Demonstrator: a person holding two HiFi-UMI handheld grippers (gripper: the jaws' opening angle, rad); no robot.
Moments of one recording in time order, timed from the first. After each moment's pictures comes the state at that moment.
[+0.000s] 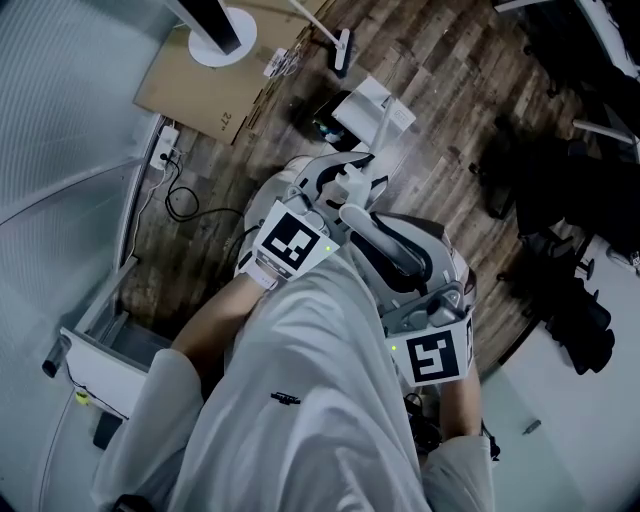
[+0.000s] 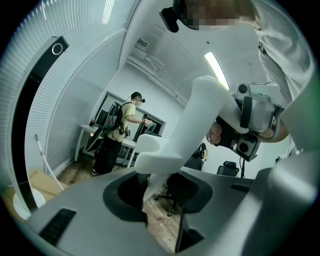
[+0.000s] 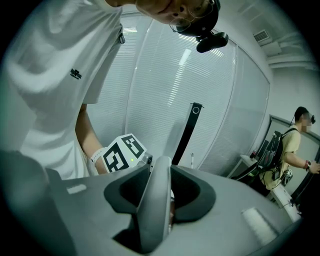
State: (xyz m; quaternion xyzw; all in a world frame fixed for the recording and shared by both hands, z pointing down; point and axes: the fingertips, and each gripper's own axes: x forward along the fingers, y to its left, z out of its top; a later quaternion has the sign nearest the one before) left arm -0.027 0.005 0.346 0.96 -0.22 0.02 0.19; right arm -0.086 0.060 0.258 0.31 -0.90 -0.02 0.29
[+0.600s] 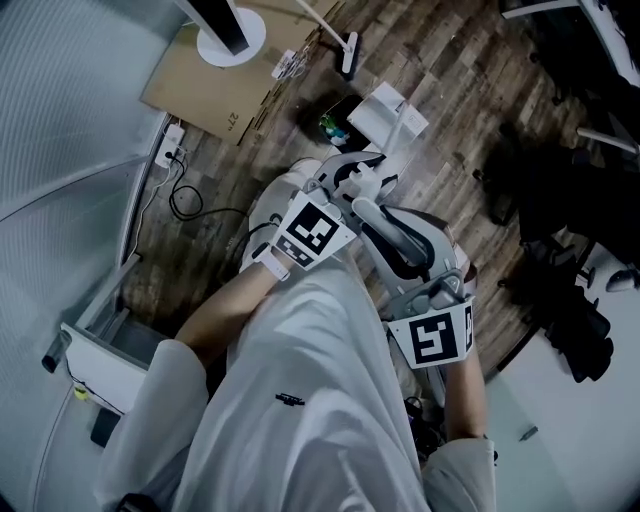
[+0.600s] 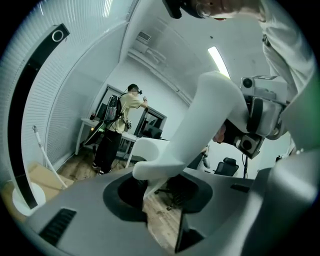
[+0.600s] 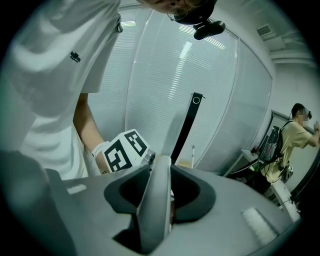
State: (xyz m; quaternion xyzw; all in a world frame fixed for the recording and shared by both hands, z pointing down) left arm -0.011 -0.001 0.379 0.95 -0.21 0.06 0.20; right arm -0.075 0.053 0.289 0.31 -0.89 -0.01 0.32
